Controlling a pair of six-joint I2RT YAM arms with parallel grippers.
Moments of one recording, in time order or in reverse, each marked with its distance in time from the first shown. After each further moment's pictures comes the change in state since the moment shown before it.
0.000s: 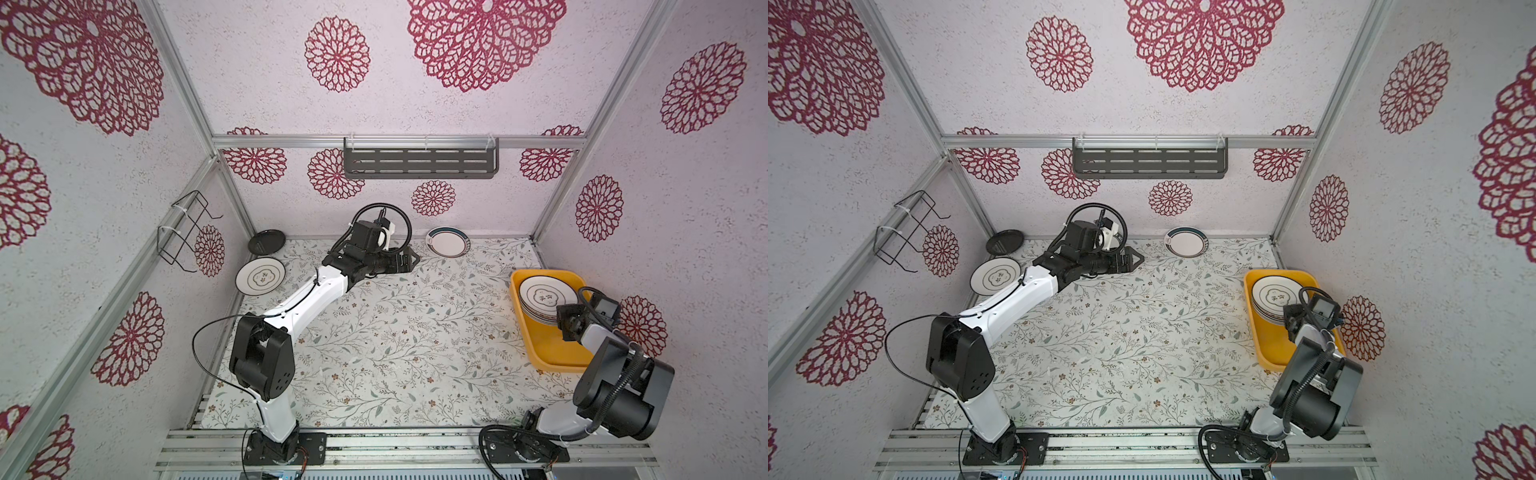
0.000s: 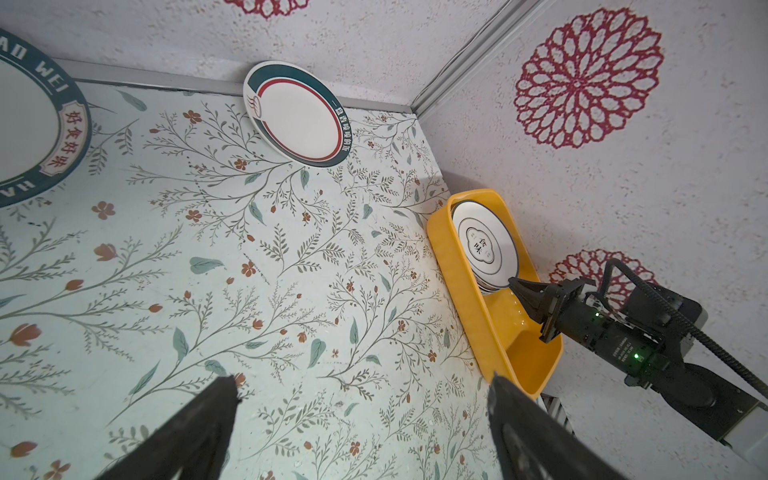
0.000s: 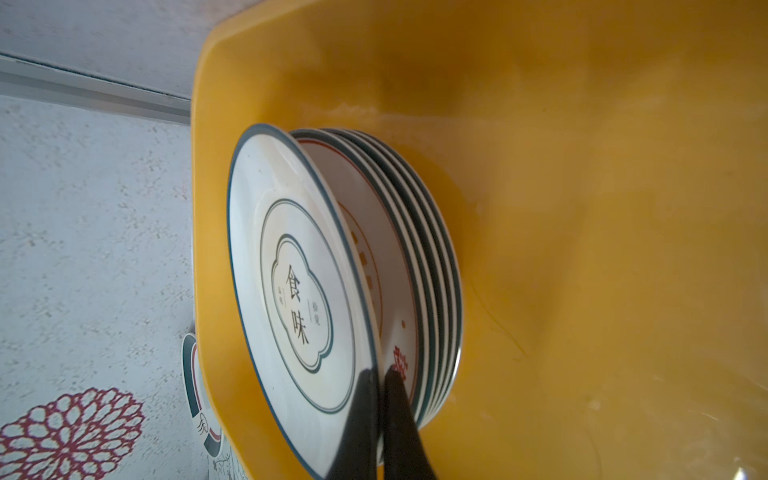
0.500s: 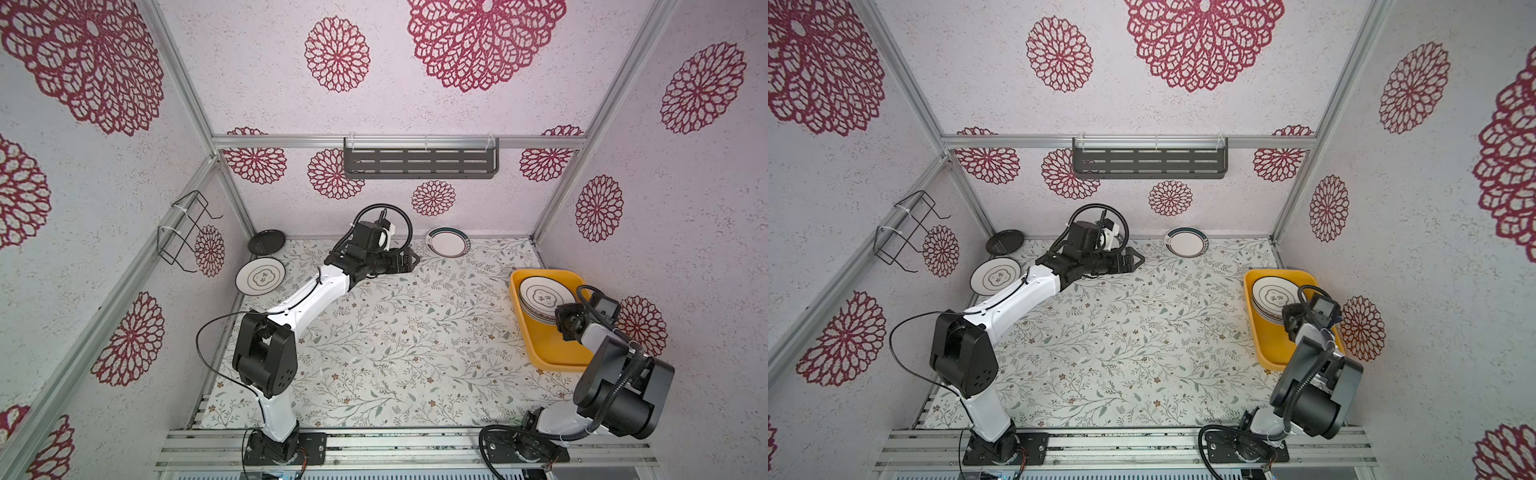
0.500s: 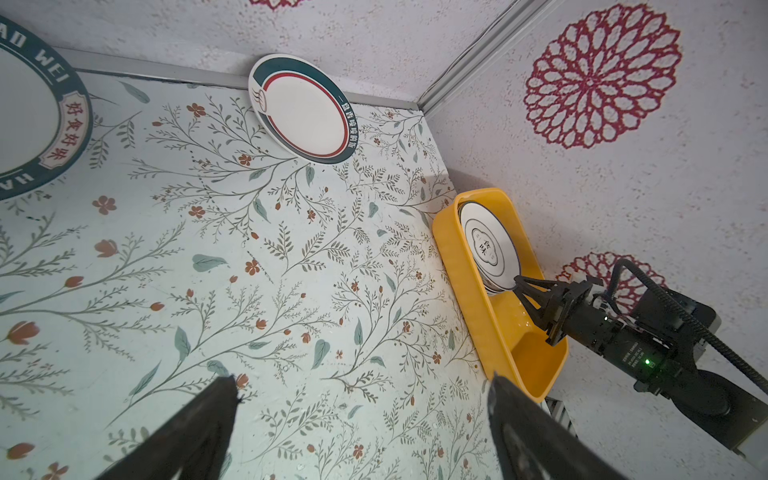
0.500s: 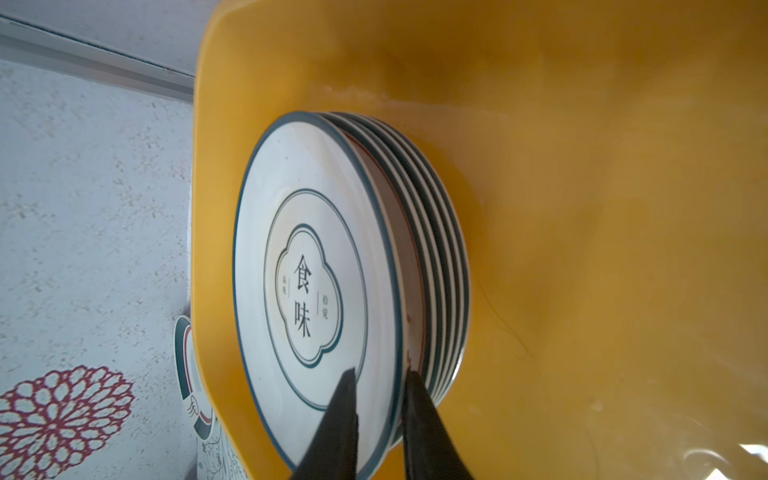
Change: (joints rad) left arm 0.002 0.021 0.004 0.003 -0.002 -0.007; right arm 0.000 0.005 0.005 -0.011 -0.026 -0.042
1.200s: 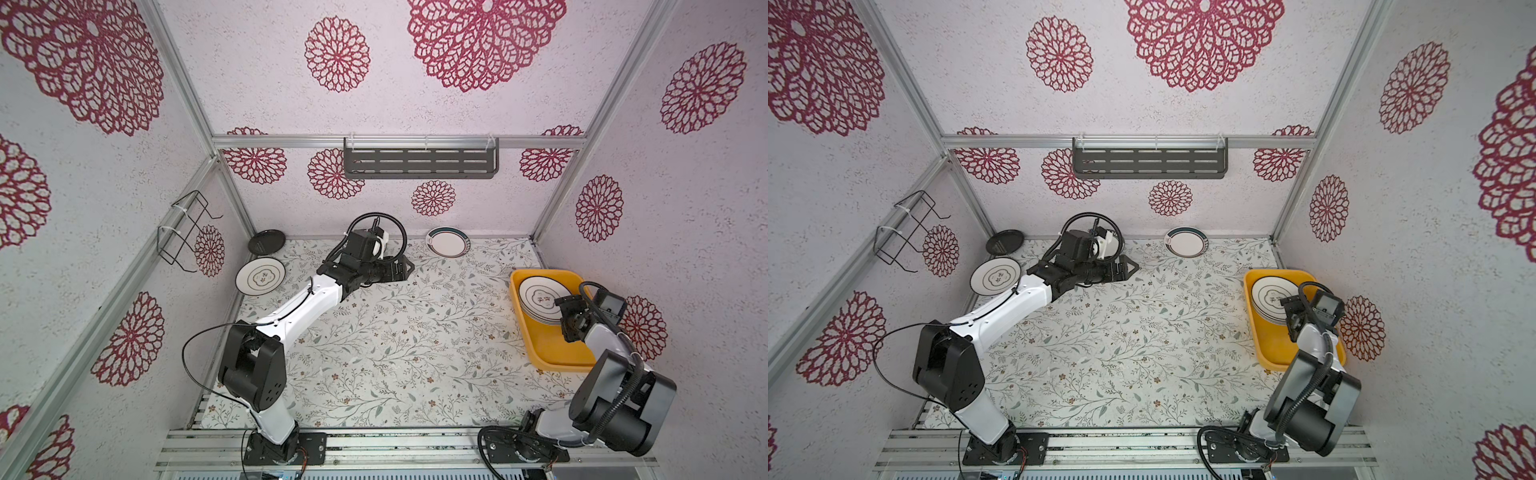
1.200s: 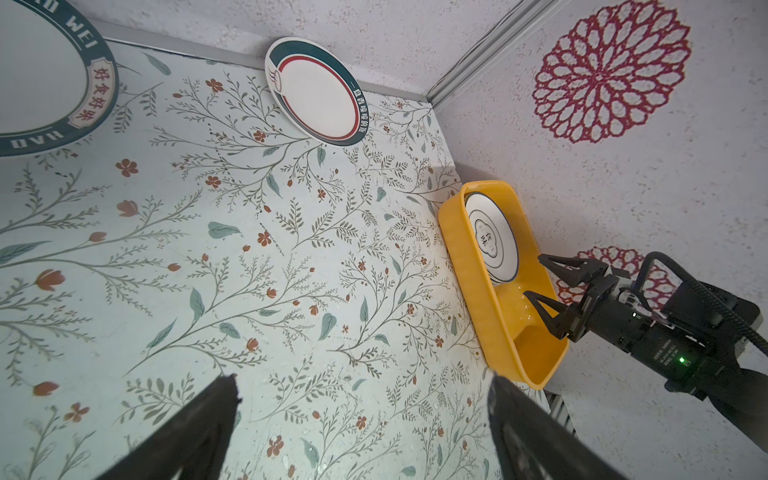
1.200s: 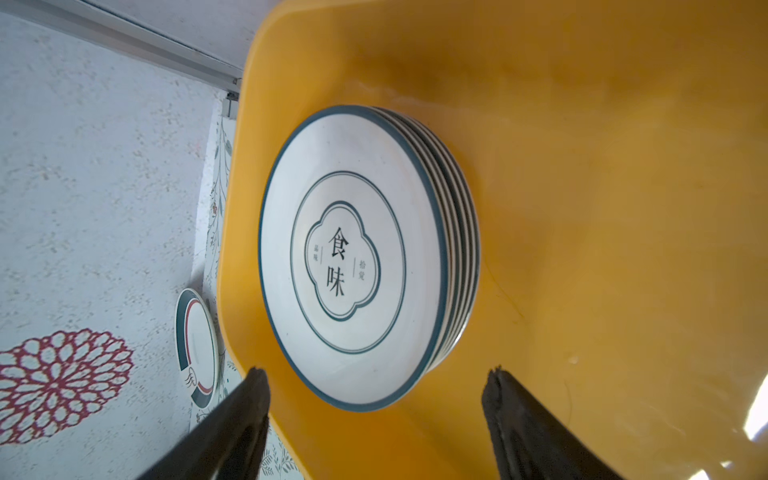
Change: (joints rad) left arm 0.000 -0.119 -0.155 0.028 -0.020 -0.027; right arm 0.001 -0.122 0.041 -0.146 0.001 -0.088
